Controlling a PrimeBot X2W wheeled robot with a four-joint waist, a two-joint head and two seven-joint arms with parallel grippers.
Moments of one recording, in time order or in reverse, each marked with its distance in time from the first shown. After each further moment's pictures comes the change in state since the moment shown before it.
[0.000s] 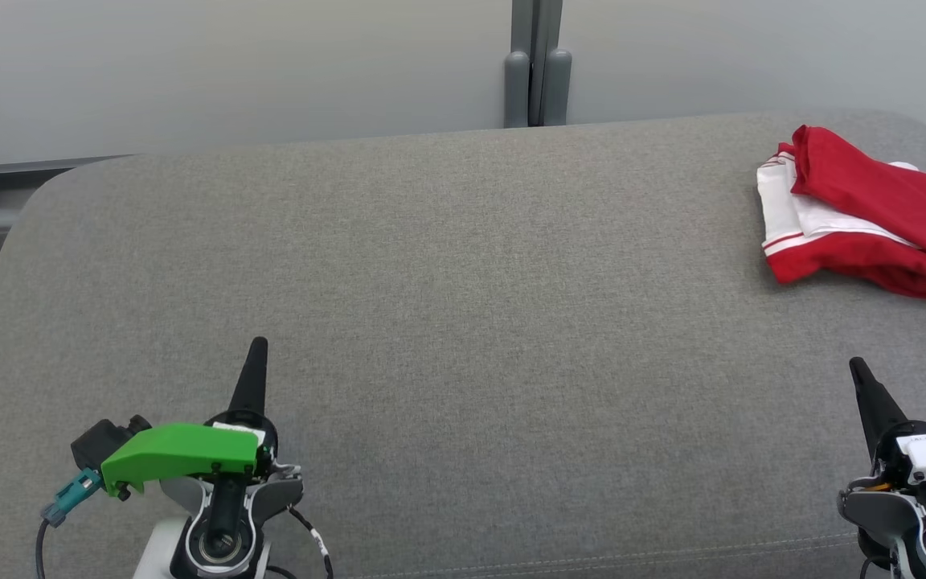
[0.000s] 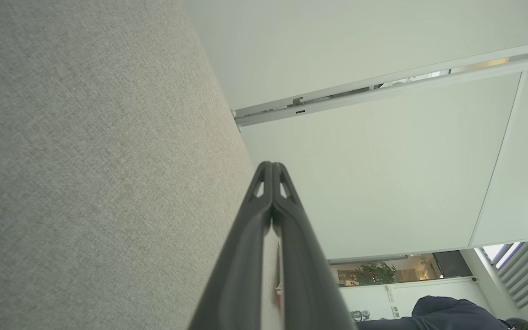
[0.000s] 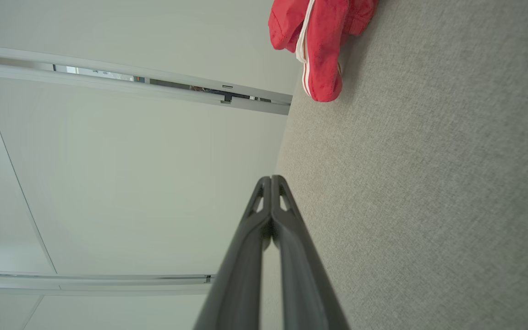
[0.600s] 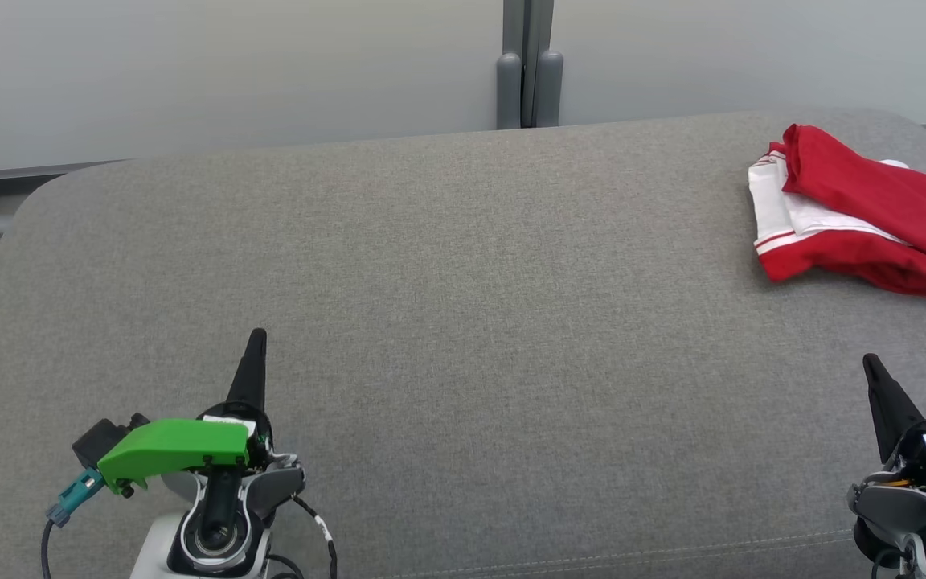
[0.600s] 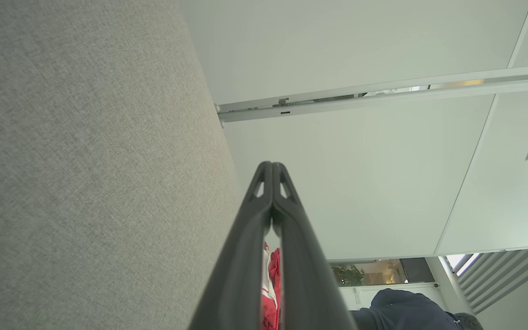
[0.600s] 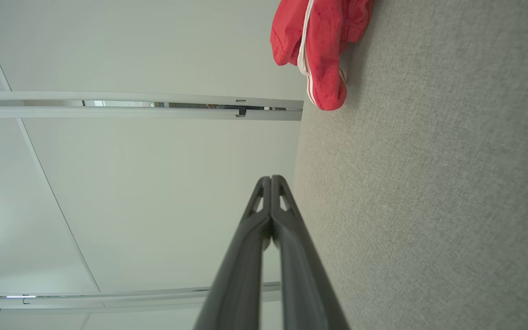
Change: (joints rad) left arm -0.016 -0.019 0.026 0.014 -0.086 -0.029 0.019; right arm -0.011 -0.001 -0.040 0.017 0.127 0.000 0.032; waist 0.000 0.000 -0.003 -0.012
